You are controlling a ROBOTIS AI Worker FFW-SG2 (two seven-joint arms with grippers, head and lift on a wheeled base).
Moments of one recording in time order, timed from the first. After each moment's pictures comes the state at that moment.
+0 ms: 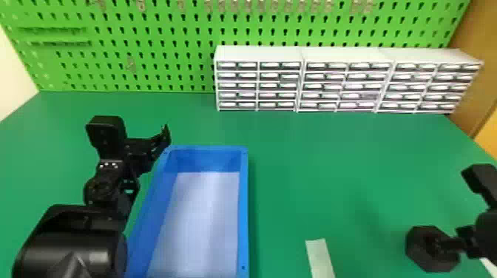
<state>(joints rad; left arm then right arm) -0.04 0.09 0.01 -1.71 0.03 0.16 0.01 -0.11 -0.38 -0.07 -1.81 0.78 1.53 1.22</state>
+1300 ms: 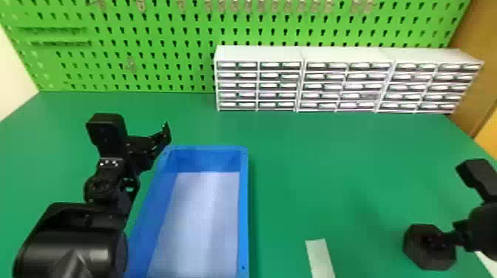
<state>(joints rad) -0.05 0.09 0.01 -1.71 0.02 0.16 0.01 -0.15 -0.37 -0.05 -1.74 0.81 1.47 1.22</state>
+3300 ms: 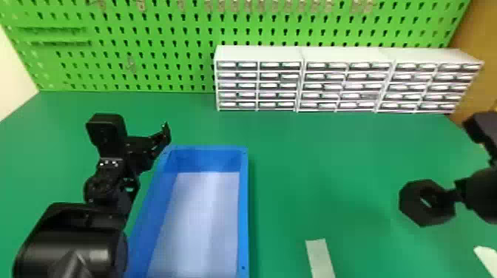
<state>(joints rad) -0.05 0.09 0.01 -1.71 0.02 0.16 0.01 -0.26 -0.38 0.01 -1.87 0.96 1.51 1.36</state>
